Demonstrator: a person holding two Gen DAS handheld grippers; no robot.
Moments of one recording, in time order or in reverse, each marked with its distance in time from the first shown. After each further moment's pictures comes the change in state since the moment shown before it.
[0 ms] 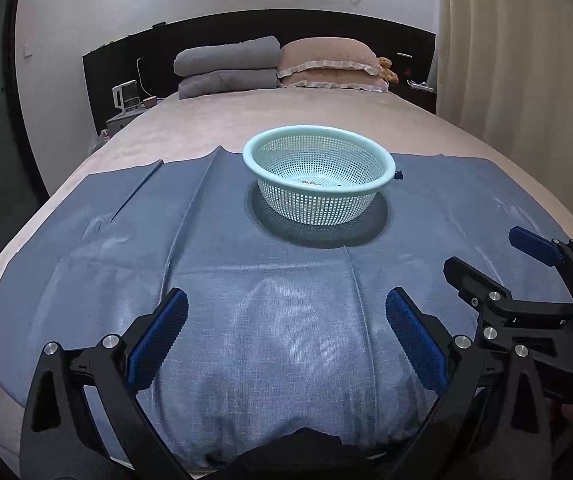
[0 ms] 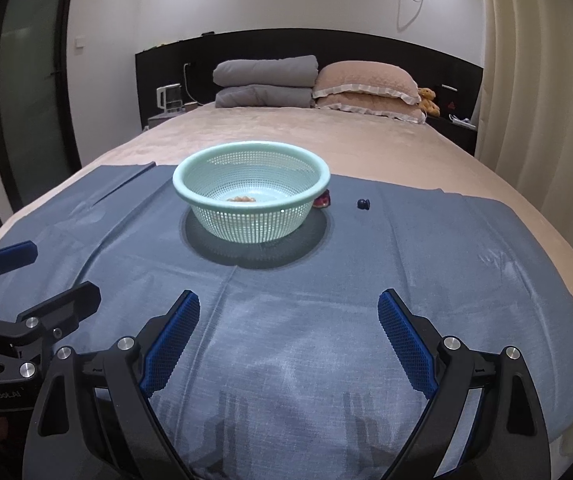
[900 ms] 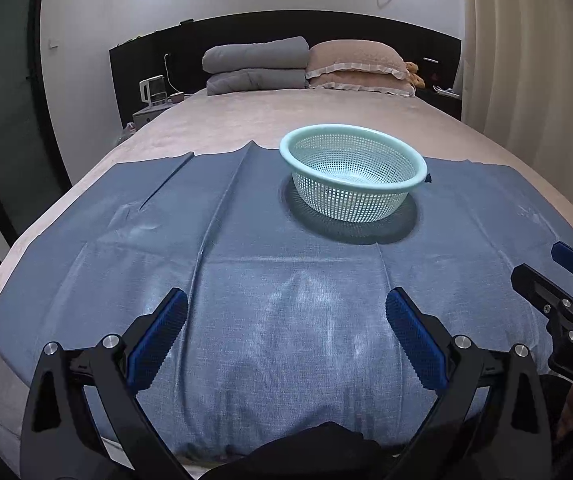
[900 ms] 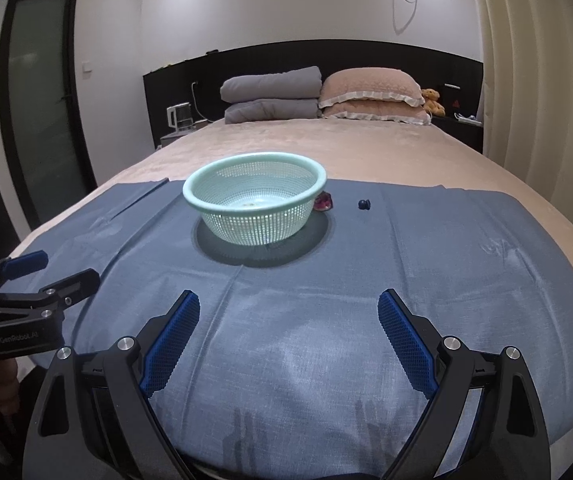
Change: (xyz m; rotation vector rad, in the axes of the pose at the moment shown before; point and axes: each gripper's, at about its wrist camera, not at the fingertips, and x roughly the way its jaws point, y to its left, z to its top) left arm -0.004 0.017 -0.008 -0.052 0.000 0.081; right arm -0.024 -0.027 -0.015 0.043 -0.048 0.078
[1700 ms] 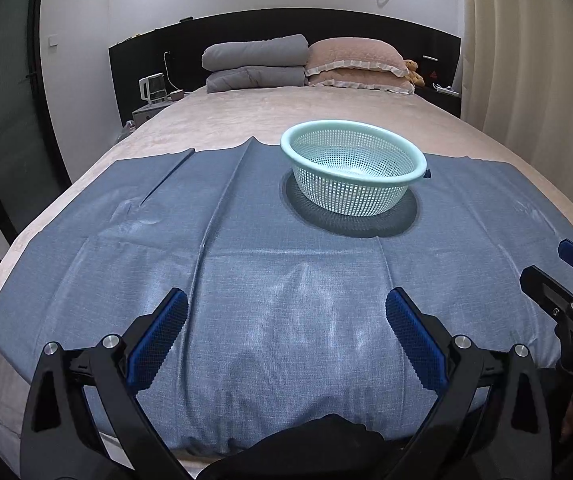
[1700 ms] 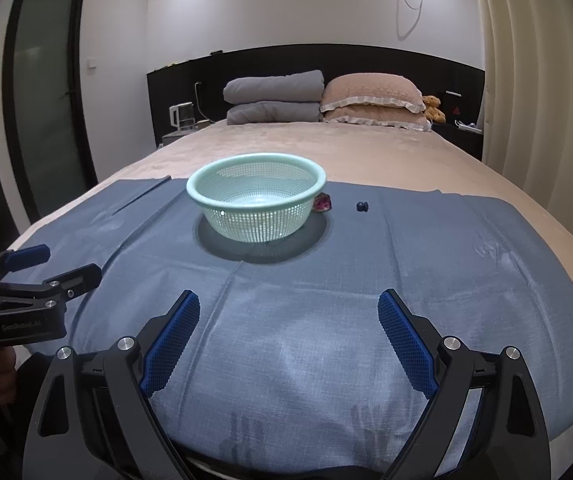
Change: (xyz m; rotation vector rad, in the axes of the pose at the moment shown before) left arm 0.000 0.002 -0.003 -0.001 0.010 -0.004; right arm -0.008 0.001 -0.004 -0.022 -0.011 -0.007
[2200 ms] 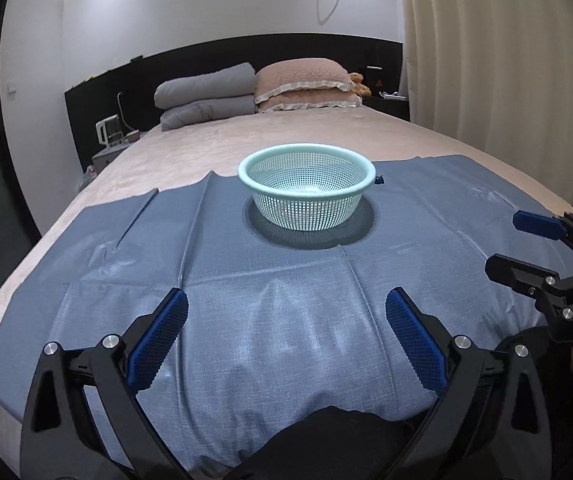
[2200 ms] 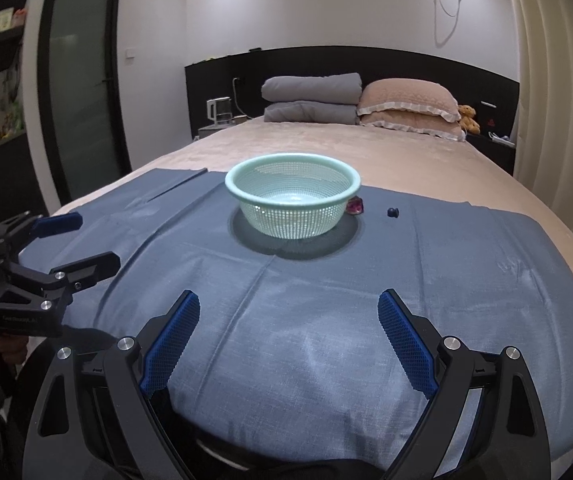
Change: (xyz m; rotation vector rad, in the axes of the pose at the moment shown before) left arm -0.027 0.002 -0.011 0.179 -0.119 -0.140; right arm -0.014 0.000 0.002 -0.092 0.007 0.138
